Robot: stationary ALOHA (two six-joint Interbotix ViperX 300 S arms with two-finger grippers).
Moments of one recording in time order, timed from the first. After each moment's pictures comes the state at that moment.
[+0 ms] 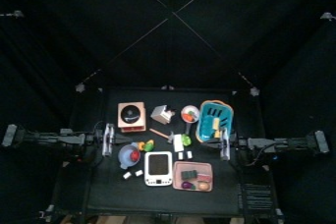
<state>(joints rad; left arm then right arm) 0.00 -0.97 1.19 0.00 -0.29 0.00 0.00 -0.97 1.18 0.00 -0.29 0.00</state>
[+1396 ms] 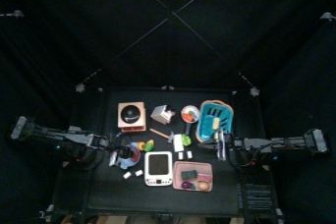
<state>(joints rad) -0.14 -0.73 0.85 -0.13 0.42 -0.02 -0.01 -0.88 1.18 -0.02 -0.29 0.02</state>
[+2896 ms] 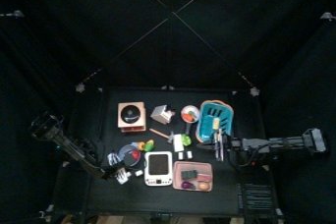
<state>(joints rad) -0.67 -0.29 0.73 0.56 1.02 -1.40 -0.01 -0.83 1.19 -0.01 -0.29 0.02</state>
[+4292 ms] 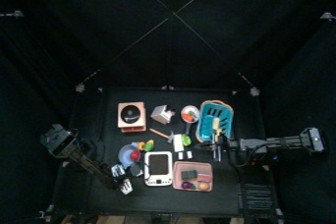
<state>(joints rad) -0.66 0.02 0.72 0.35 0.83 -1.43 -0.01 -0.77 1.20 -0.01 -0.29 0.02</state>
